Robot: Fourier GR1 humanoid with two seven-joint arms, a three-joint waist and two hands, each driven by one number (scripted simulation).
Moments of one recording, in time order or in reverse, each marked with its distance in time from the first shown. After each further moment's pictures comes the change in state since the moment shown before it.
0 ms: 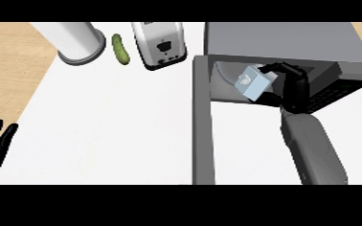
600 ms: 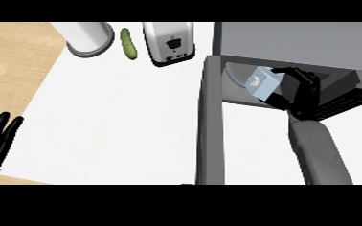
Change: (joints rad) left arm -0.045 0.024 -0.017 -0.002 -0.060 0.005 0.012; right arm 0.058 0.000 -0.049 -0.053 0.099 -0.202 -0.086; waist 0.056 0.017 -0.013
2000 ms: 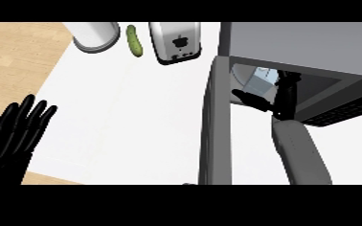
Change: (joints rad) left arm -0.080 -0.023 -0.121 0.020 -0.110 0.007 0.022; right arm -0.038 0.076 0.007 0.108 0.064 -0.031 0.042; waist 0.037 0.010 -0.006
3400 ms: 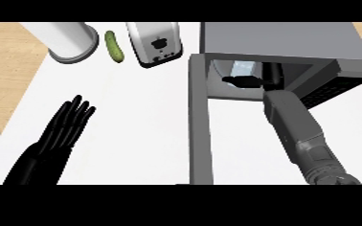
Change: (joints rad) left arm 0.000 -0.064 -0.154 0.089 -0.149 0.034 -0.047; right arm -0.403 -0.073 -0.158 0.617 -0.113 0.321 0.182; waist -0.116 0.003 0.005
